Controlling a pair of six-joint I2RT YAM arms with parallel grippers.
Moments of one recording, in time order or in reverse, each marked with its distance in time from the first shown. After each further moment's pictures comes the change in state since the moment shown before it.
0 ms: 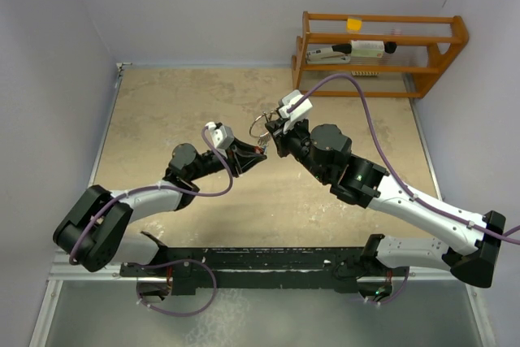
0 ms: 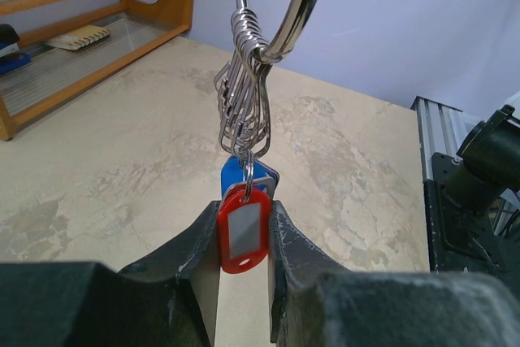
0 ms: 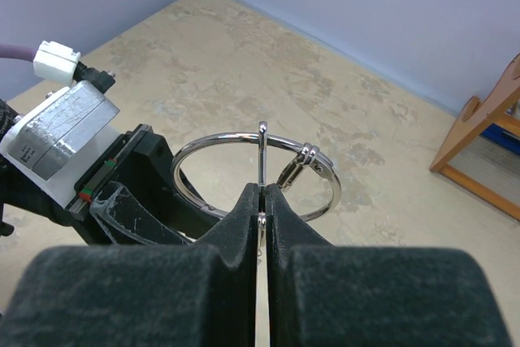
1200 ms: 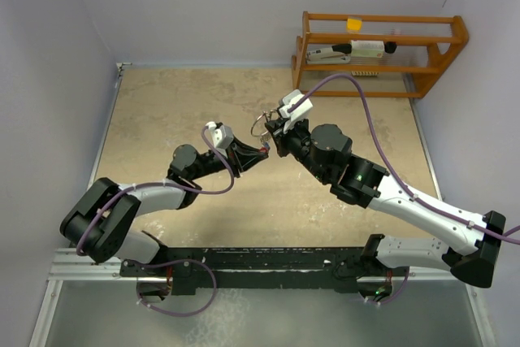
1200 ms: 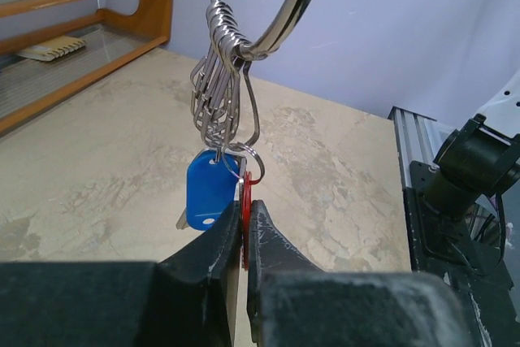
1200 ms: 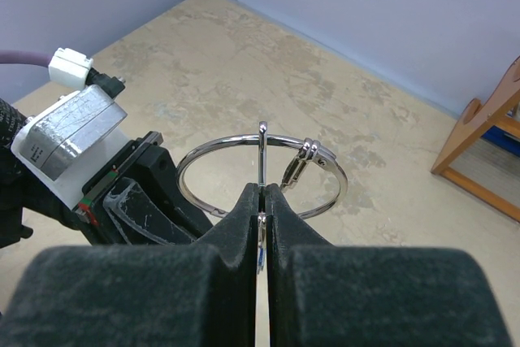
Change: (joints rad) left arm 0.000 0.061 0.000 0.119 0.042 -0.074; right arm 0.000 0.000 0.000 0.008 -0.002 0.002
